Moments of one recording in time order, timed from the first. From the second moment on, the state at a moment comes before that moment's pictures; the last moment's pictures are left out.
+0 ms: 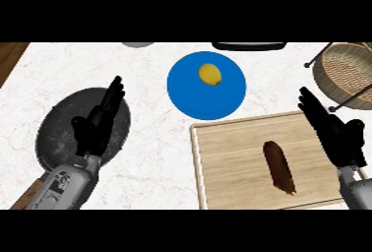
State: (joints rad) left arm -0.29 0.29 -0.31 -1.42 0.19 0.32 0.04; right arm -0.17 -0.55 0.24 -1.47 -0.28 -0.14 0.10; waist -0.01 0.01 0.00
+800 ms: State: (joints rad) left arm -0.02 0.30 -0.26 -1.38 0.19 0.40 0.01; right arm -0.06 -0.65 0.08 -1.91 0.27 -0.77 0.21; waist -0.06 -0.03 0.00
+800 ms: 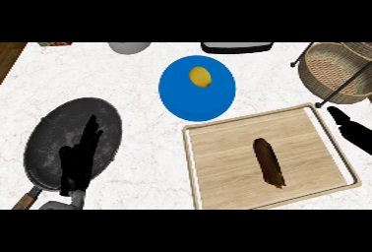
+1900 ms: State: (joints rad) left arm -0.01 0.29 -0.28 -1.43 0.18 0.38 -0.01; right arm 0.29 -0.81 0.37 -2.30 1.02 -0.18 1.06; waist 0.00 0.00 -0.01
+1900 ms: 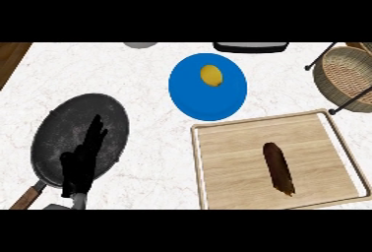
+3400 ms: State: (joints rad) left arm 0.02 0.27 -0.27 -1.44 0.15 0.36 -0.01; right arm 0.02 -0.04 0.54 -1.84 1.62 0.35 1.13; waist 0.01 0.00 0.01
